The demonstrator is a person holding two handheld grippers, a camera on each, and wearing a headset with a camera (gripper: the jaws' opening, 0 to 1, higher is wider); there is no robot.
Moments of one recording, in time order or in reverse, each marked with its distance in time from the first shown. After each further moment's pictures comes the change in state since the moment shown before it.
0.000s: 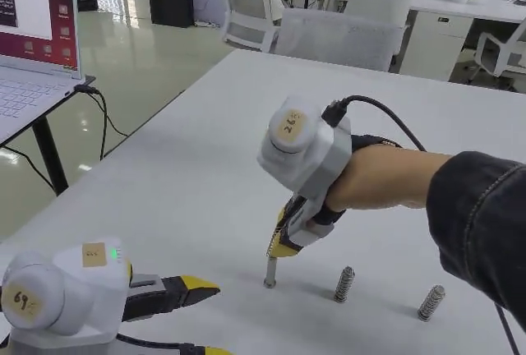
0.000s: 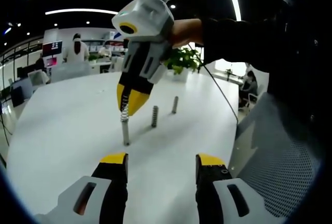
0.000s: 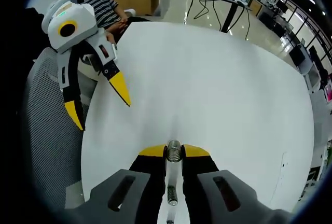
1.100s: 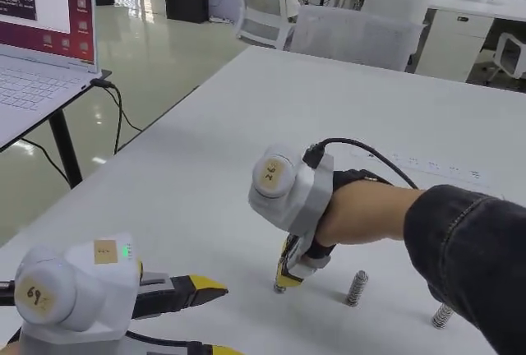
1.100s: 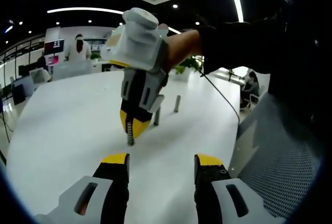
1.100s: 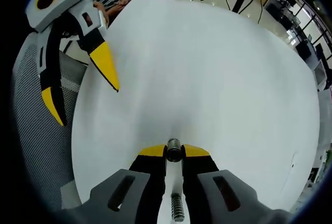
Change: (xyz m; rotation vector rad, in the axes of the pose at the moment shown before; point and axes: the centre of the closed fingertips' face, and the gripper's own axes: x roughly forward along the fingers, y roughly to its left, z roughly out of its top) left arm -0.001 0.004 -0.004 -0.014 0.004 0.013; right arm 0.050 0.010 -0.020 -0.011 0.119 0.032
